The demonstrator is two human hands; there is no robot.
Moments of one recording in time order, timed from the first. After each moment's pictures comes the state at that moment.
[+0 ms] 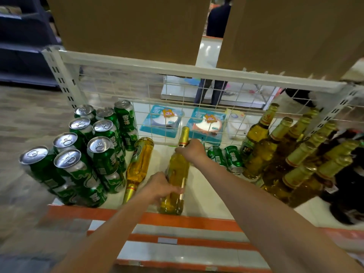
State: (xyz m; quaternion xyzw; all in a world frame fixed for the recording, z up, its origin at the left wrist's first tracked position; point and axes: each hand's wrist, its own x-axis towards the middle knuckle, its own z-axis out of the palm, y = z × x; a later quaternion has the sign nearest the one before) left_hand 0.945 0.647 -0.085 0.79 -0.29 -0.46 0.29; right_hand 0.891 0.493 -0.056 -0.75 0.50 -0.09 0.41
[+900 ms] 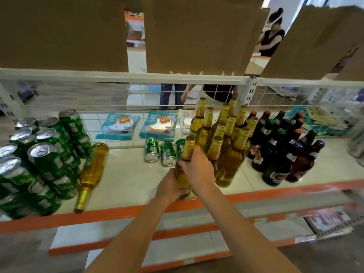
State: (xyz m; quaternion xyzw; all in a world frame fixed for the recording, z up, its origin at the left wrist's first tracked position) left_hand 0.760 0.584 -0.110 0.76 -0.47 -0.31 0.30; right_hand 0.662 0.551 -0.005 -0.79 0.54 -0.24 0.18
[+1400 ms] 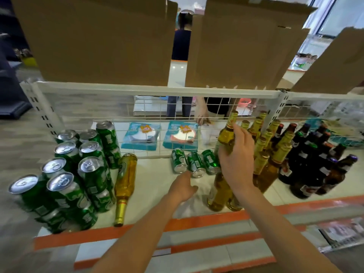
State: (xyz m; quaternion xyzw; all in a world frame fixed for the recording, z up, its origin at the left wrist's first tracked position) left_hand 0.867 0.594 -0.082 0.74 -0.52 -0.34 0.25; right_hand 0.724 0.561 0.047 -0.75 0.46 -0.46 0.00
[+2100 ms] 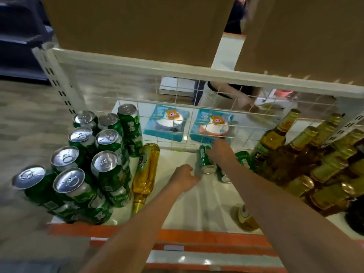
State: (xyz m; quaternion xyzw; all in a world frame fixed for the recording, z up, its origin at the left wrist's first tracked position) left_hand 0.965 0.555 -0.123 0.81 -0.38 -0.37 0.25; right_hand 0.890 0.423 -0.072 -0.81 0.56 -0.02 0.19
